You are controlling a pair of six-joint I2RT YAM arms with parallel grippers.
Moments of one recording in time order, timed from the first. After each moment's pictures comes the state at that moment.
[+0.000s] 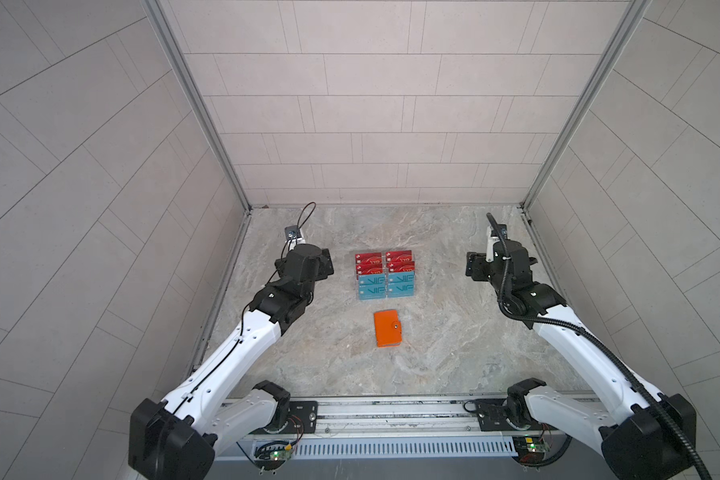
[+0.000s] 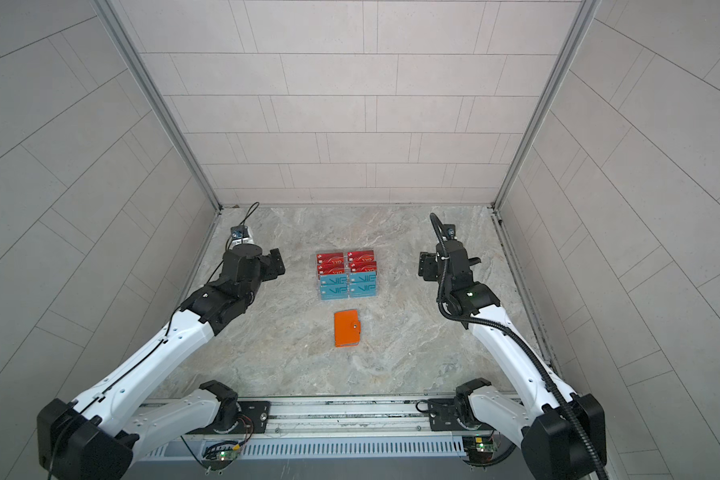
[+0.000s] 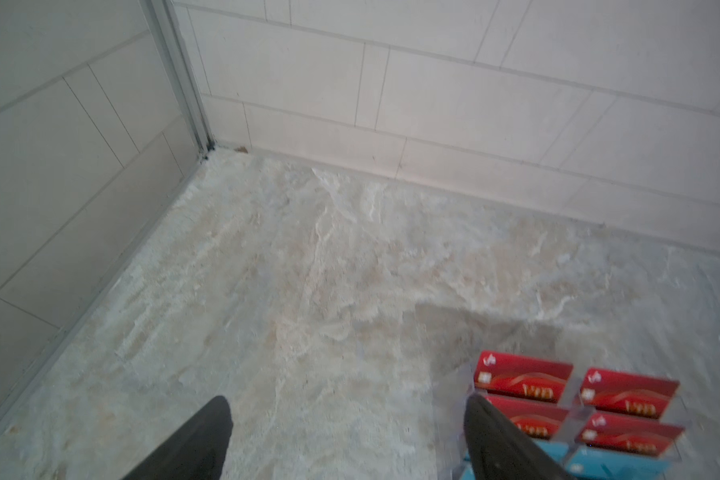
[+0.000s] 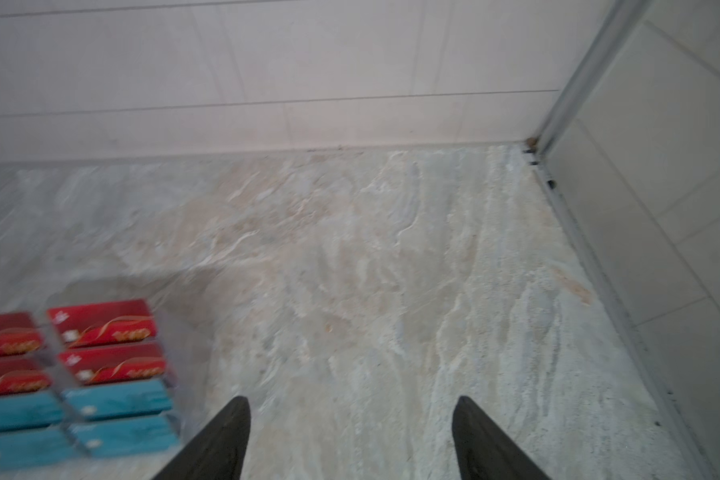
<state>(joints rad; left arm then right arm) -0.46 1.05 0.89 -0.44 -0.49 -0.44 0.32 1.06 0.89 -0.40 0.23 0.22</state>
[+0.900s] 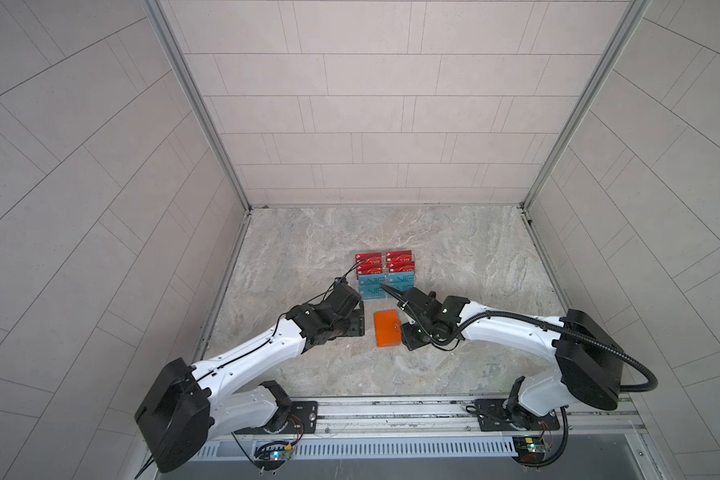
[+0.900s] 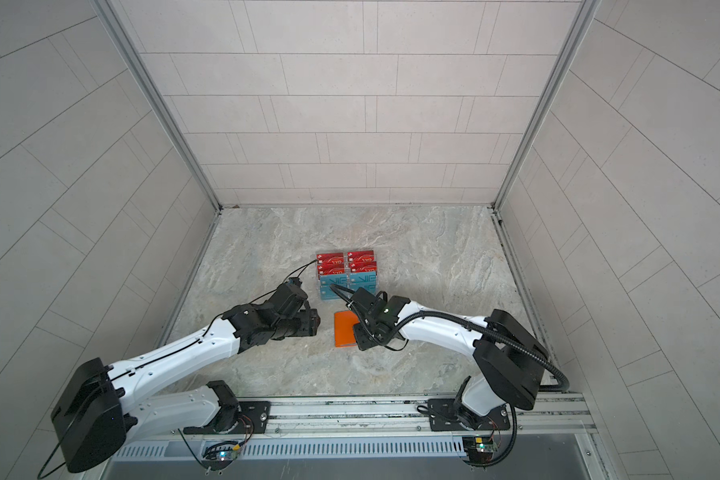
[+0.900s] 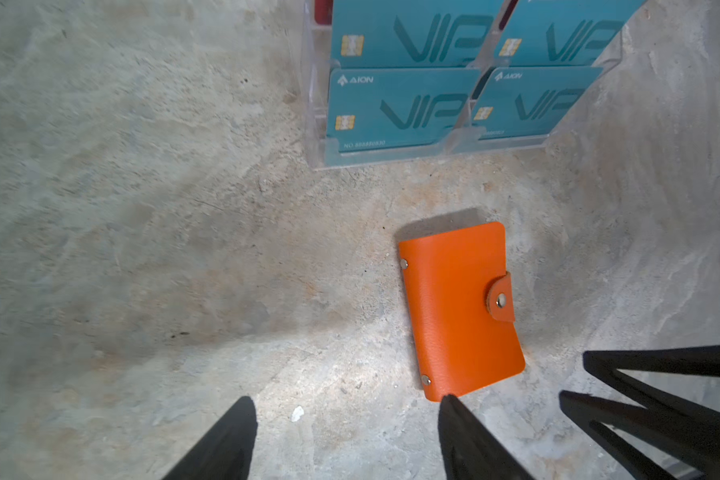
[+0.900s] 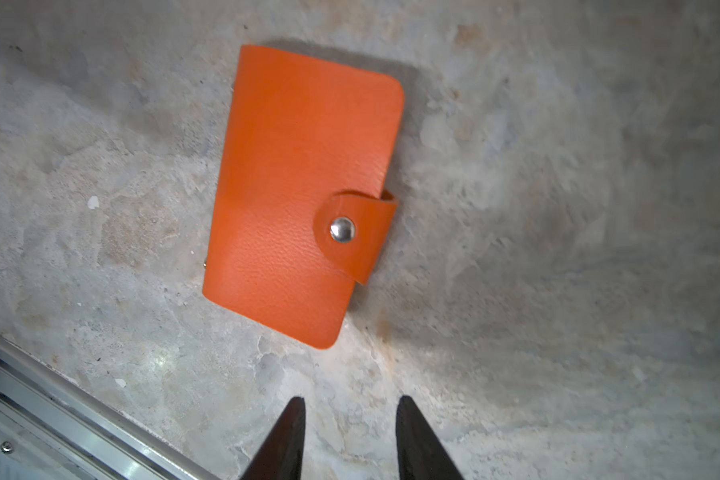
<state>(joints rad) -0.76 1.15 0.69 -0.56 -0.08 -0.71 0.89 1.52 0.92 -0.60 -0.05 0.59</state>
